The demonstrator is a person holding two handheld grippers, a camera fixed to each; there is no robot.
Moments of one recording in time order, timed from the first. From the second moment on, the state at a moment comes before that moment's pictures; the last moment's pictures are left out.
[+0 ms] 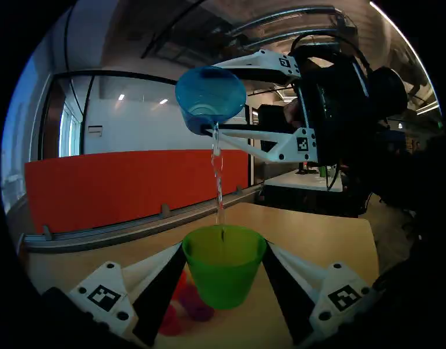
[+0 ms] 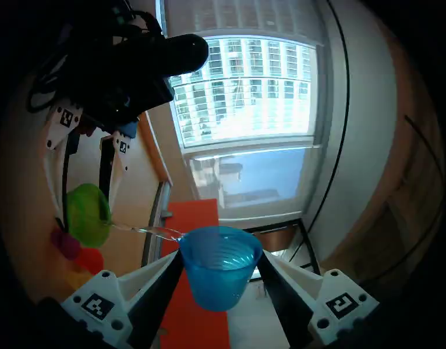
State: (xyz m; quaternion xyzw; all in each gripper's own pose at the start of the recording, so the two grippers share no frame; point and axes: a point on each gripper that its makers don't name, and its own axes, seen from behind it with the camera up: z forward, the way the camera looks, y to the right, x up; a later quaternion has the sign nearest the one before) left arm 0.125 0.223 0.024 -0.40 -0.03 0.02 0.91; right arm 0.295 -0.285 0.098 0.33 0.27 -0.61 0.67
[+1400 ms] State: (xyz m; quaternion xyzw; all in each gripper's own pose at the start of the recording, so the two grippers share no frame) left arm 0.126 0.224 0.025 -0.40 -0.03 0.02 0.92; right arm 0.299 -0.296 0.090 0.29 0.30 -0.67 0.61
